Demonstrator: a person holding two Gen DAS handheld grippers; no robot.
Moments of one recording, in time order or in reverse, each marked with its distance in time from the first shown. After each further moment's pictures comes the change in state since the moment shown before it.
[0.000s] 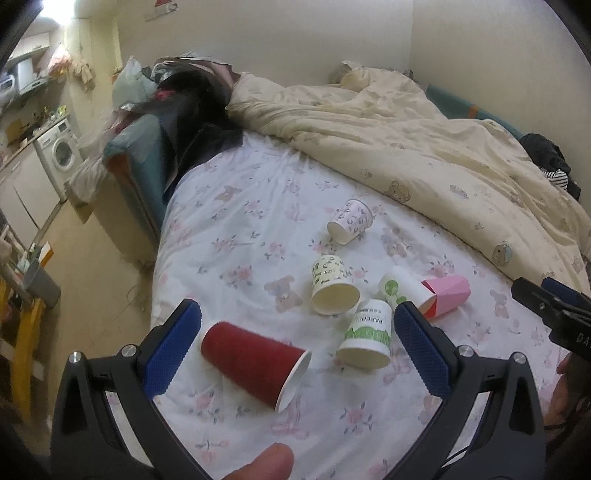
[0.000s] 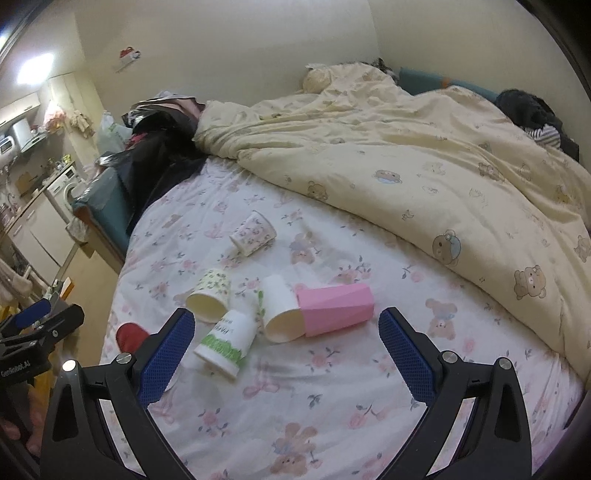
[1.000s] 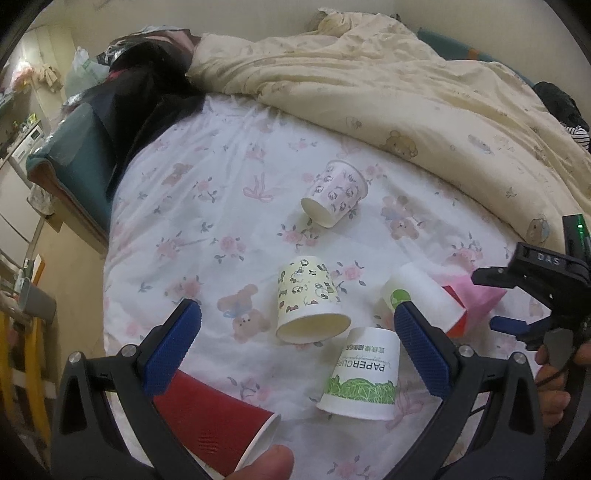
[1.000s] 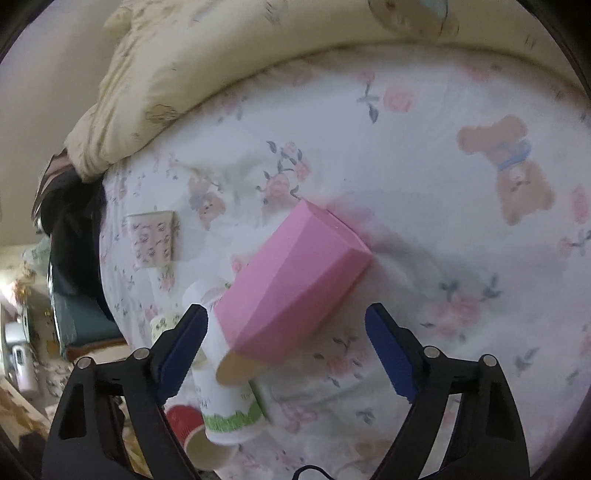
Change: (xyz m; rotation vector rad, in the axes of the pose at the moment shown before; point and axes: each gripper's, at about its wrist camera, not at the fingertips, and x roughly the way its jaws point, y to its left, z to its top) left arm 0.131 -0.048 0.029 0.097 0.181 0.006; right arm 0.182 -0.119 -0.019 0.819 0.475 0.097
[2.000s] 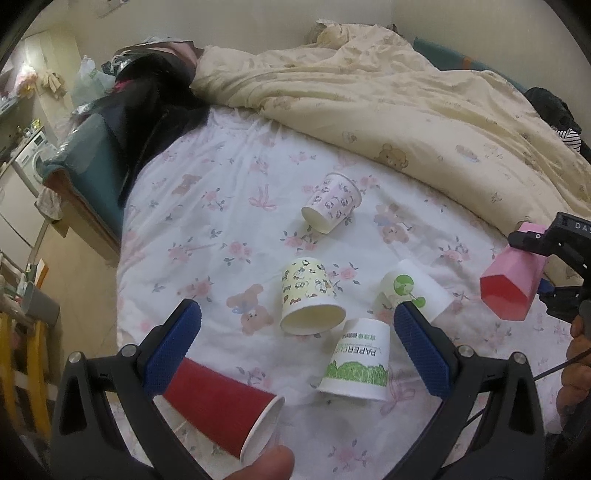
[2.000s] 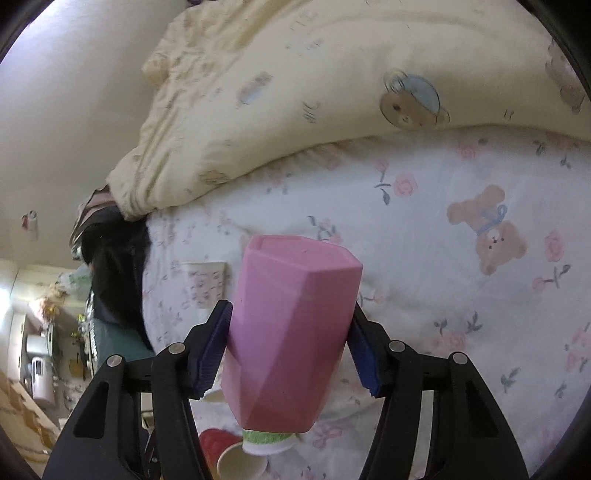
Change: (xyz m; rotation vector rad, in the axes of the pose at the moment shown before) left arm -0.044 0.001 -0.007 0.007 -0.046 0.002; right arm -0.070 0.011 0.004 -0.047 -0.204 0.145
